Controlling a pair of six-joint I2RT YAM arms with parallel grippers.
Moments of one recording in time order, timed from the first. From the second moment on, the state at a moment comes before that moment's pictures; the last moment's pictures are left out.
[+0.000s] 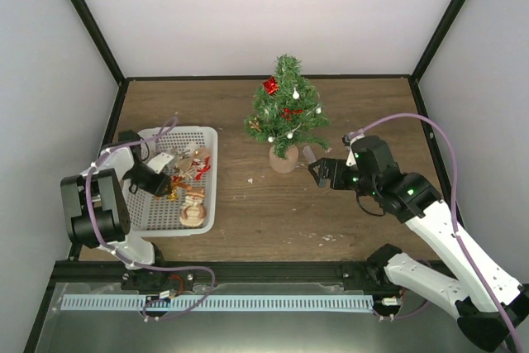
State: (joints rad) left arm 0.24 1.57 0.90 -0.85 0.25 0.71; right arm 0.59 0.85 0.98 -0.86 0.00 0.56
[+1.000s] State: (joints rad) left arm 0.24 1.55 0.90 -0.86 0.27 0.71; right arm 0.59 0.85 0.98 -0.86 0.00 0.56
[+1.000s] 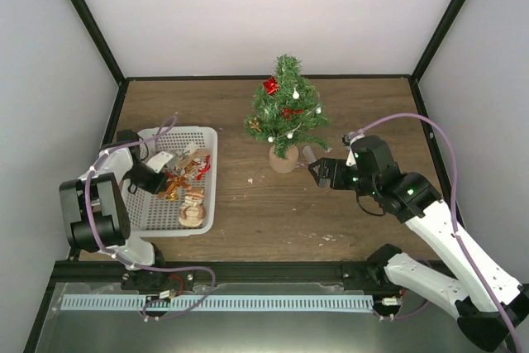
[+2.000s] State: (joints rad) left arm 0.12 1.57 0.97 -0.87 0.32 0.68; right arm 0.59 0.88 0.98 -0.84 0.00 0.56
